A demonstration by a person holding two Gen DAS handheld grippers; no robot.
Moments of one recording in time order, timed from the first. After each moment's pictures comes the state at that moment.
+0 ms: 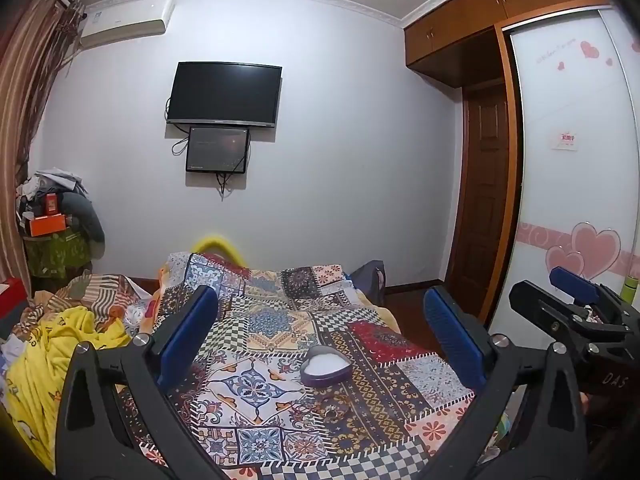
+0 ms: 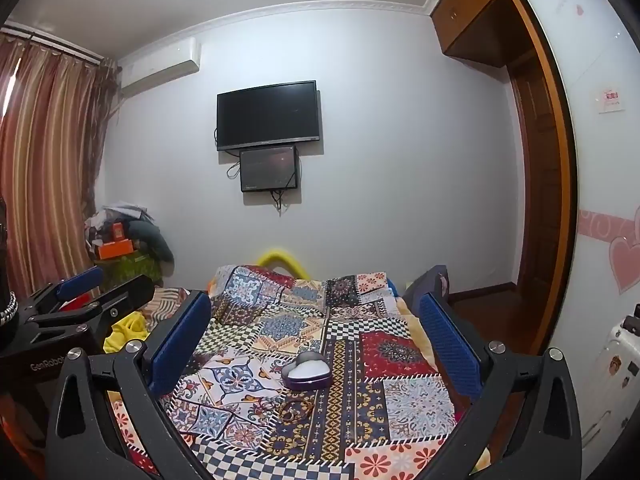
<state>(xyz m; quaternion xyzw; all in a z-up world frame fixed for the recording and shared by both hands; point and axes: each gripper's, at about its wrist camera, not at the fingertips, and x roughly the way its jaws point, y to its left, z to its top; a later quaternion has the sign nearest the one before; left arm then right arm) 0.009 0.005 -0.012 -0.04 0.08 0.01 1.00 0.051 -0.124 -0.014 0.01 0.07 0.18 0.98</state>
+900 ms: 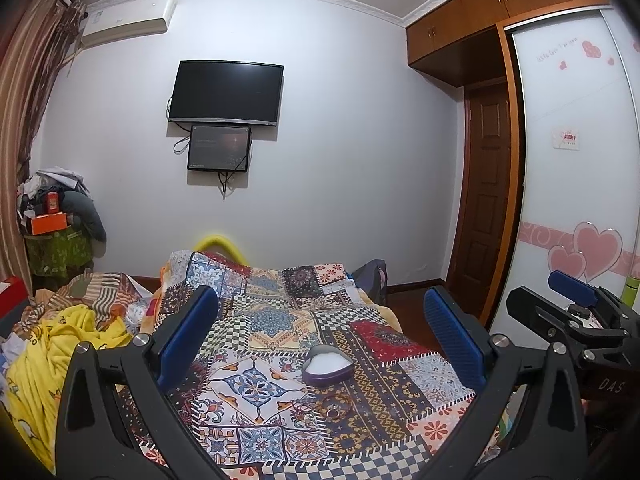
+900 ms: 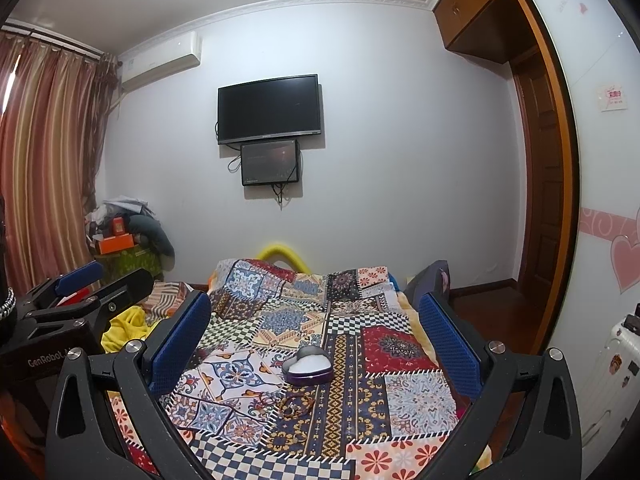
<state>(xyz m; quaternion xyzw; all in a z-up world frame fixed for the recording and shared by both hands) 0.007 0.004 -0.009 -0.04 0.08 0.01 1.00 0.053 -0.127 -0.010 0.00 0.08 0.18 0.98</state>
